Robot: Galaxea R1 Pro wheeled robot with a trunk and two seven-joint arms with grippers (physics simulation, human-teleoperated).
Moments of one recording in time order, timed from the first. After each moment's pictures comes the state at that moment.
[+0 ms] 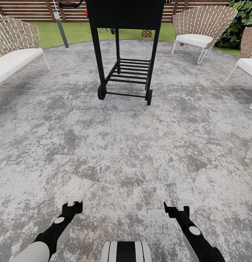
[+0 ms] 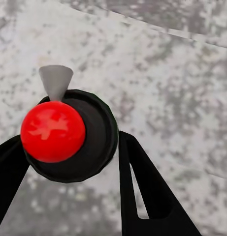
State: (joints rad) left arm -0.60 0.07 0.02 -0.36 0.04 -0.18 0.01; right arm -0.41 -0.06 0.01 -0.67 0.01 -0.16 0.00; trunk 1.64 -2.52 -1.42
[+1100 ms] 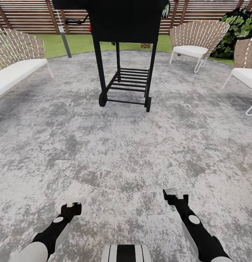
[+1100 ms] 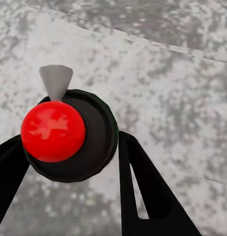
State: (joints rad) left arm -0.59 0.08 0.01 -0.38 0.04 -0.11 0.01; right arm -0.44 -0.07 0.01 -0.78 0.00 -0.16 0.01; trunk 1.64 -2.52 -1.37
